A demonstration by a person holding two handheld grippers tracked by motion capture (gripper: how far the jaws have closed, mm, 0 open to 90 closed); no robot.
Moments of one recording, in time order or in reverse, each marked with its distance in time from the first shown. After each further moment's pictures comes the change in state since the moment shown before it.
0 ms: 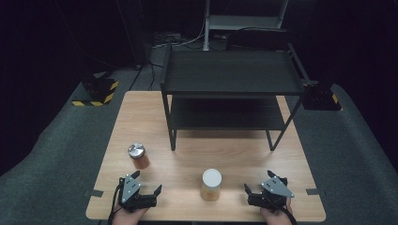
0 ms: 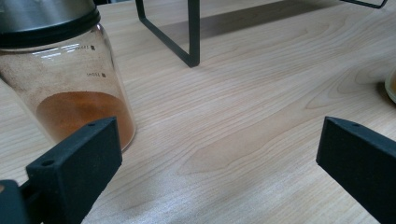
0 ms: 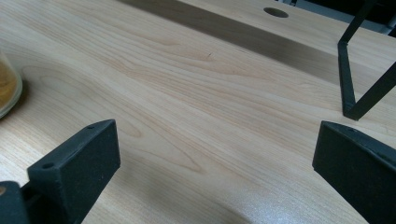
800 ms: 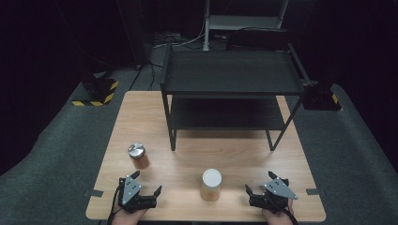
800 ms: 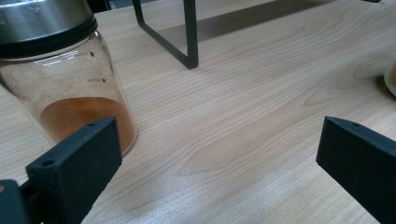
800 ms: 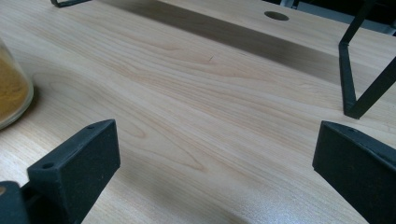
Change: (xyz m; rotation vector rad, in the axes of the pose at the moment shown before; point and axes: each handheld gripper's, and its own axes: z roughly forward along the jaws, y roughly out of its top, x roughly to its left) left arm -0.002 -0.003 -0.003 -0.012 0.003 0.042; right arm -0.006 -0.006 -0.005 -0.022 0.018 0.037
